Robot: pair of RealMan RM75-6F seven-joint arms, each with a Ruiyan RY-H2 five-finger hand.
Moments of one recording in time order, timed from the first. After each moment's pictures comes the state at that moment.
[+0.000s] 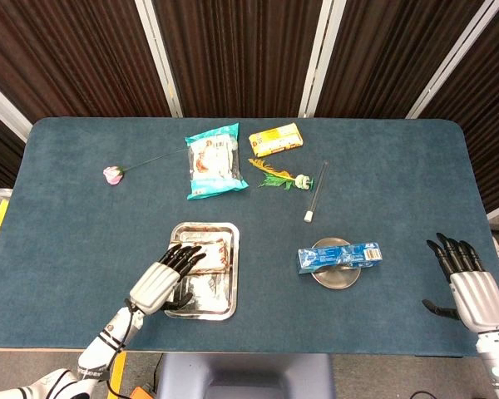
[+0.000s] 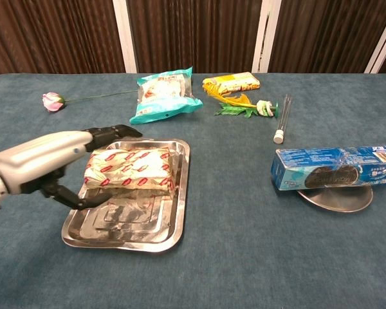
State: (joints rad) left arm -0.49 -1.58 -0.08 -1.49 1.60 1.06 0.08; right arm 0.10 -1.07 0.01 -1.60 -1.56 1.43 0.04
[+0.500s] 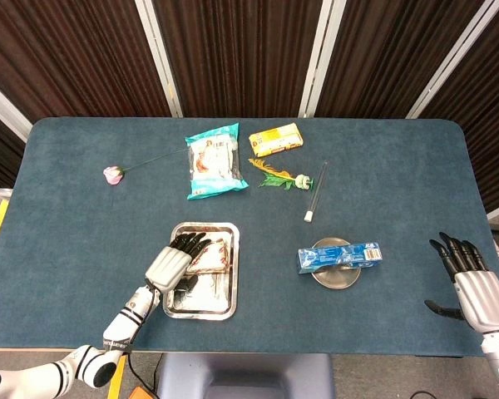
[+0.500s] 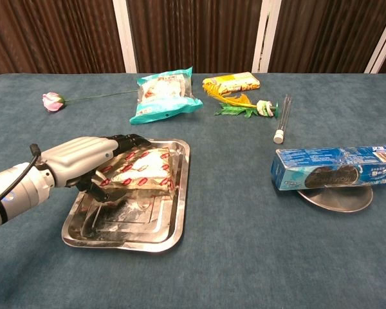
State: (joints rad) left arm -0.60 -1.74 -0.15 -1.23 1.43 0.95 0.19; right arm 0.10 -1.04 0.01 -1.60 -1.57 1.43 0.10
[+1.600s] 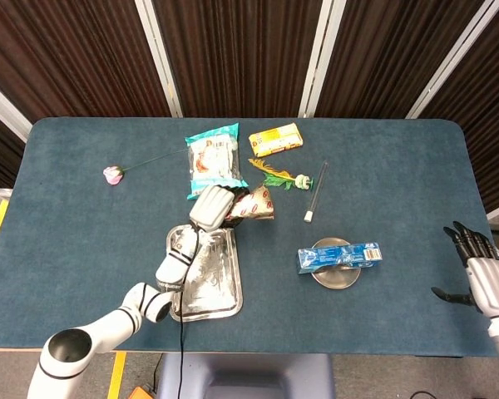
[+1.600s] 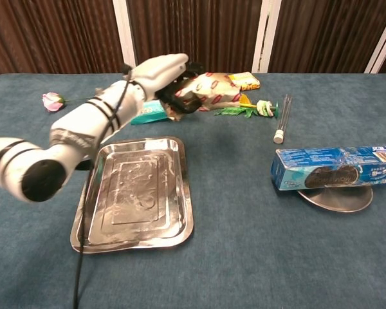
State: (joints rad) left arm -1.09 -2.07 -0.37 -0.54 1.46 0.94 -0.21; right arm 0.14 -1.03 0.06 -1.57 -1.44 1.32 0.22
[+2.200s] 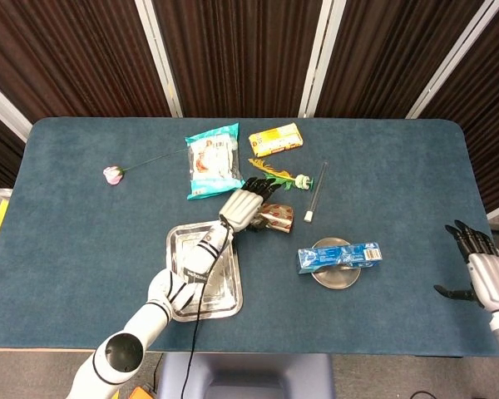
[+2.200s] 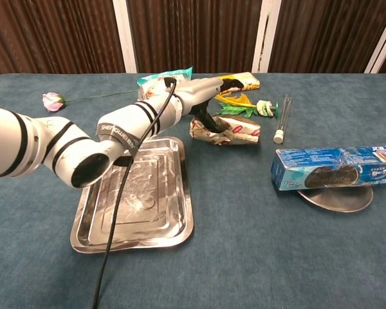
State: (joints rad) left arm -1.30 -2.22 -0.27 -0.19 1.47 0.72 -0.54; right arm 0.16 -1.02 0.06 -1.56 -1.42 1.26 0.24
